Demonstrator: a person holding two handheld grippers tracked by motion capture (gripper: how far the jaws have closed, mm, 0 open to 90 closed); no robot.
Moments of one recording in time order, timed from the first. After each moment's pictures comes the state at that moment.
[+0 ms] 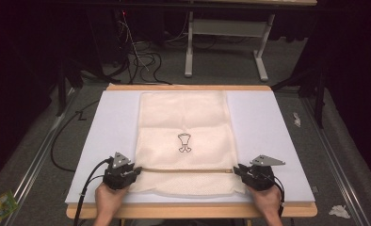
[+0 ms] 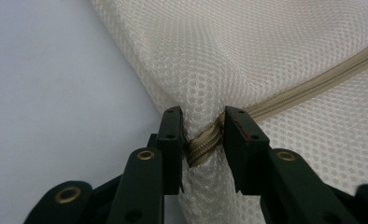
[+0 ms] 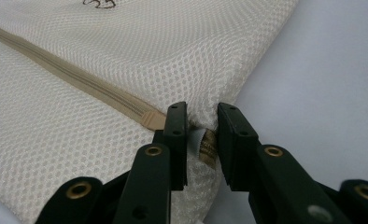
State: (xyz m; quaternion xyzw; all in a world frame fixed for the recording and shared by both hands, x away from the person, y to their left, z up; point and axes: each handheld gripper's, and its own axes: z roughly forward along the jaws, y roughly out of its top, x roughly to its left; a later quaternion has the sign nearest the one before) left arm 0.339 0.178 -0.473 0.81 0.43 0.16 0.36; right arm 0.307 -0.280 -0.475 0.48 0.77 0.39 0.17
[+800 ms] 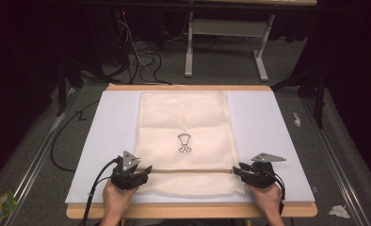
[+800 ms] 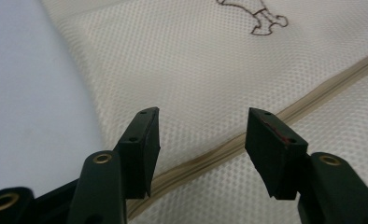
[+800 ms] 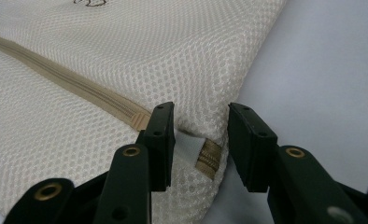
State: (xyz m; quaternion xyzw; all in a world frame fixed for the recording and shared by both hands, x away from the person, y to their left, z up) left arm 0.328 0.141 -0.451 0.81 0.40 0.20 0.37; right arm 0.316 -0.286 -0.477 0.50 0.76 0.39 0.13
